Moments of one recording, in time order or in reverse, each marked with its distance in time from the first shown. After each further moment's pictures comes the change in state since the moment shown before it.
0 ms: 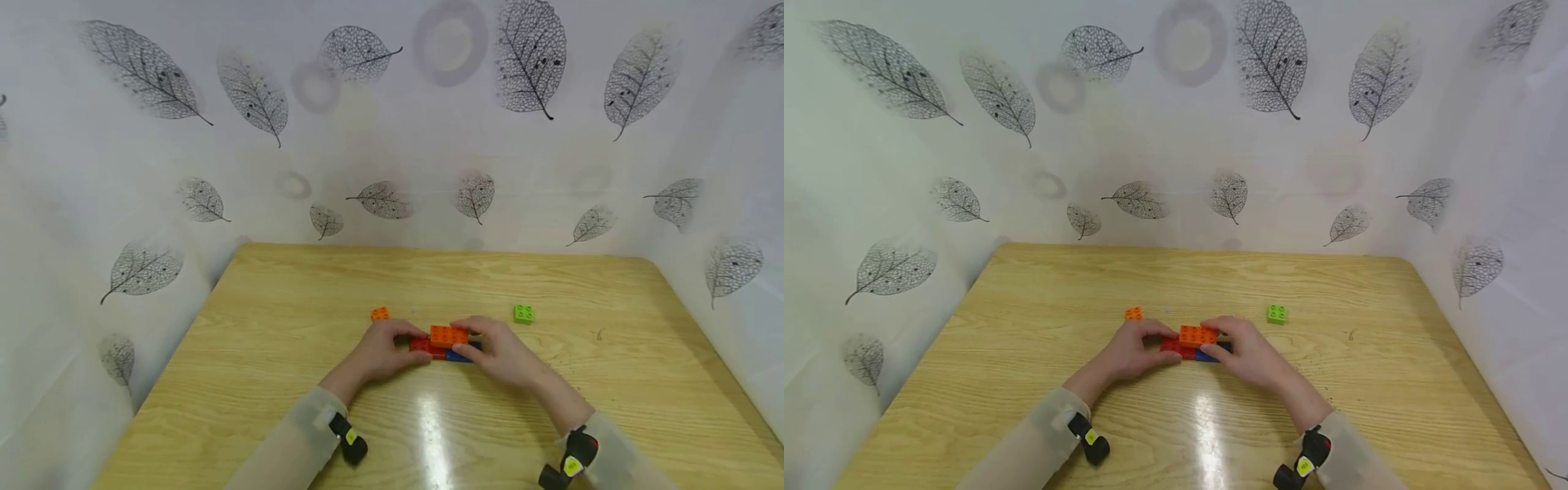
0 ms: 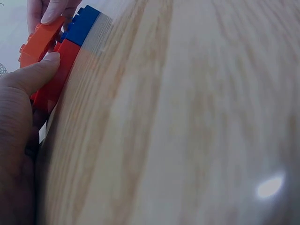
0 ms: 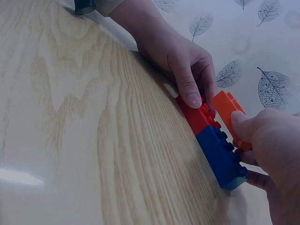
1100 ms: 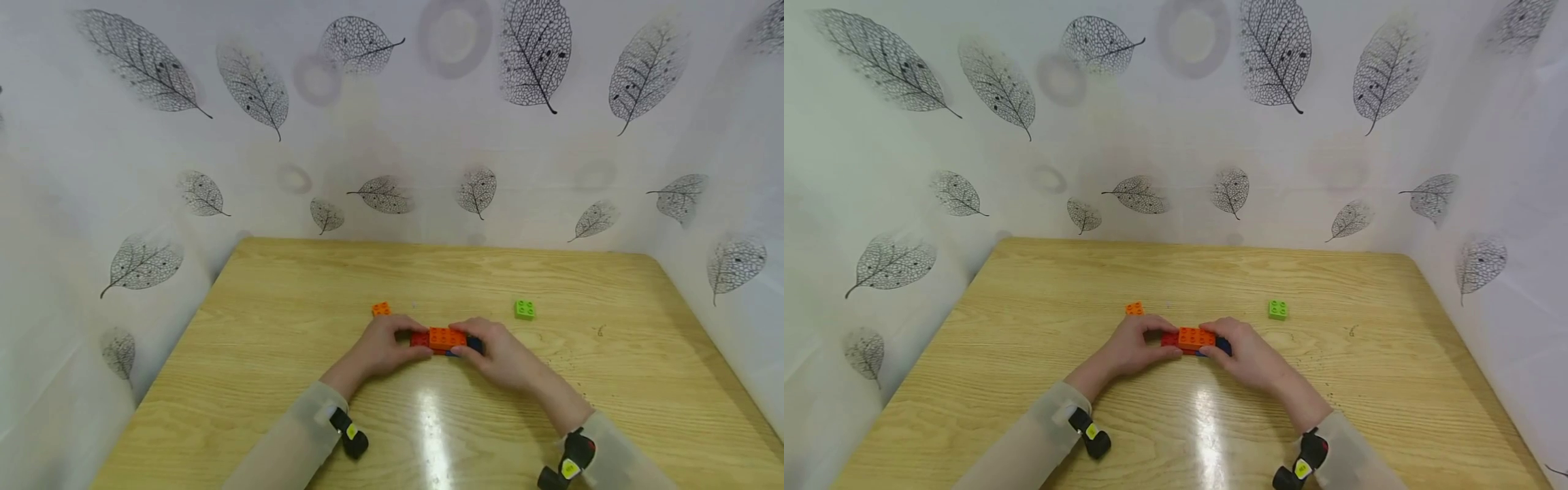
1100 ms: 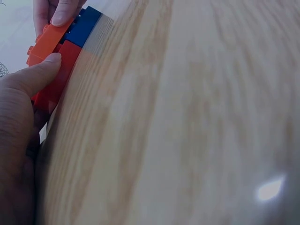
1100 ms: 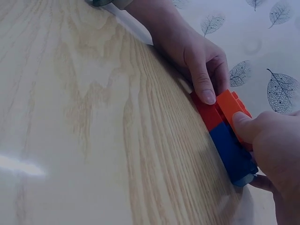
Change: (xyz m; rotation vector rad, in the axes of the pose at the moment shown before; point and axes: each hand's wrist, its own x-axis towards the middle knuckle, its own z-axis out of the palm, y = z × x) left_hand 0.001 -0.005 0.001 -0.016 0.006 0.034; right_hand -0.004 0.000 0.007 -0.081 -0.032 -0.042
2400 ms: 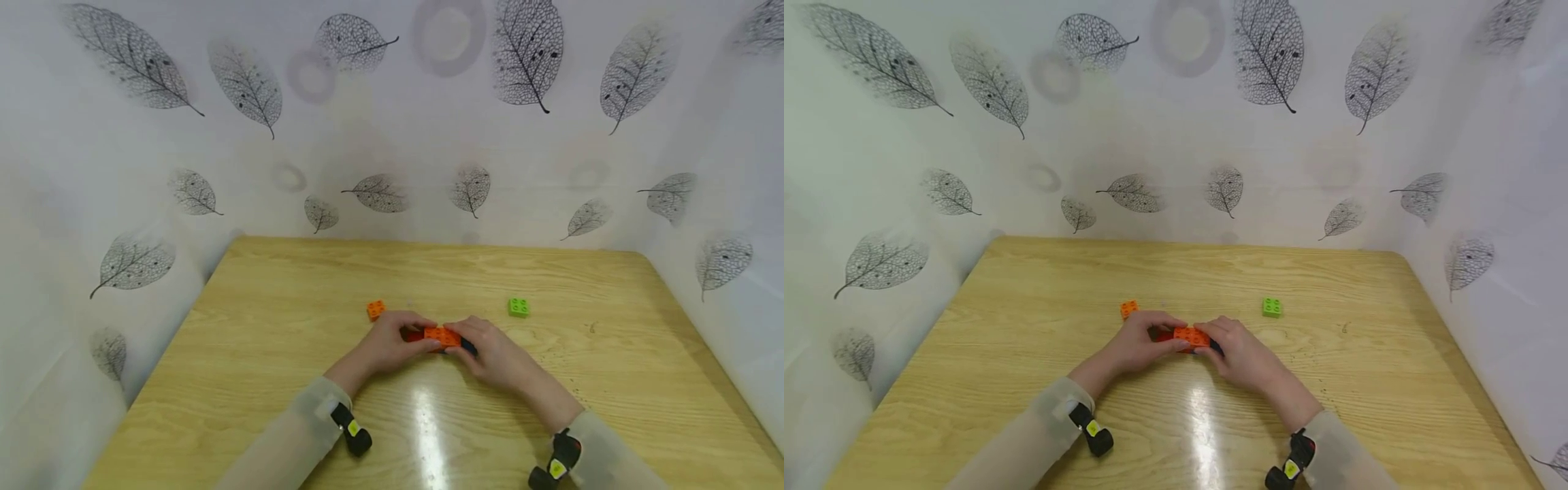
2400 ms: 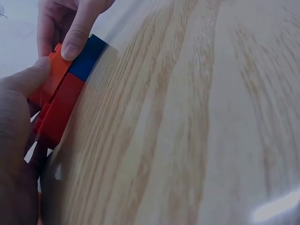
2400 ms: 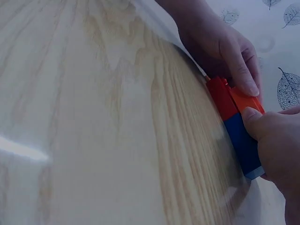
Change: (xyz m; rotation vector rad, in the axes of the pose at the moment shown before) left_hand 0.009 0.018 0.009 -0.166 -0.005 0.089; right_hand -0.001 0.003 0.008 -0.239 0.086 -0.165
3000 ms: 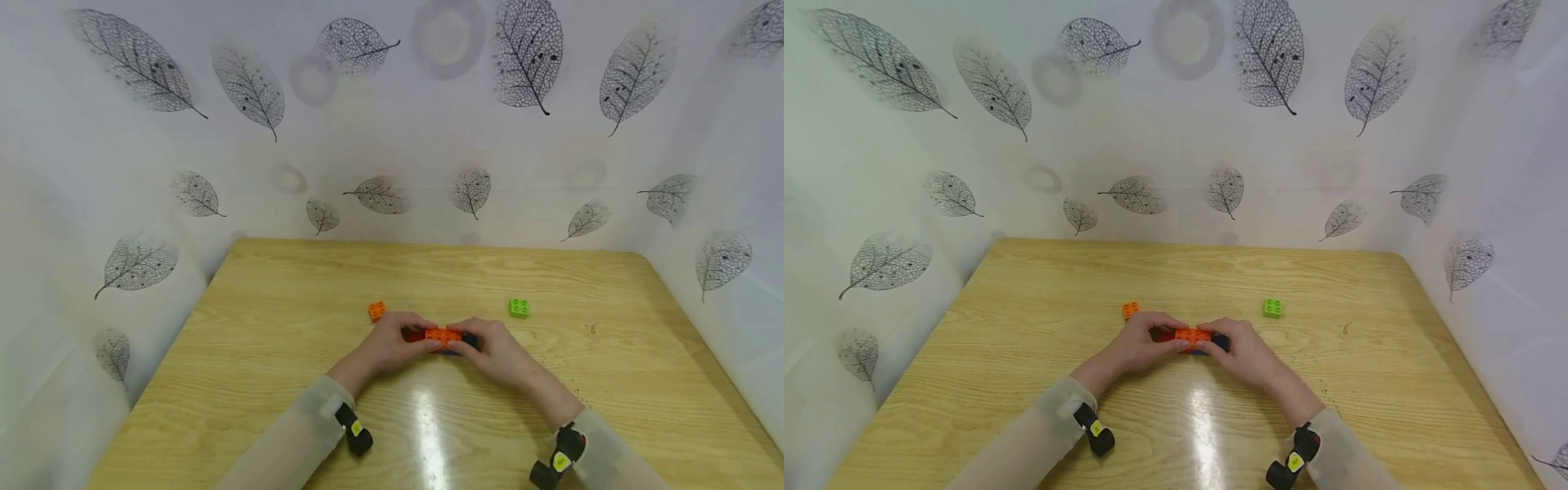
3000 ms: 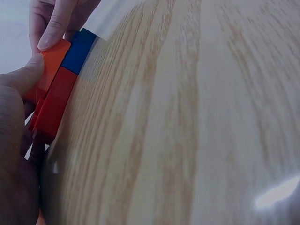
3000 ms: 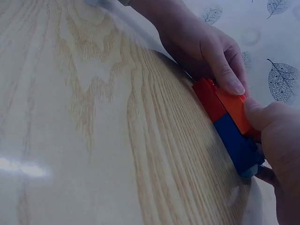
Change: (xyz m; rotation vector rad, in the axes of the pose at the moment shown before) left_hand 0.000 0.004 0.000 -0.004 0.007 -0.030; right_hand 0.001 0.002 -0.002 0.321 0.018 0.139
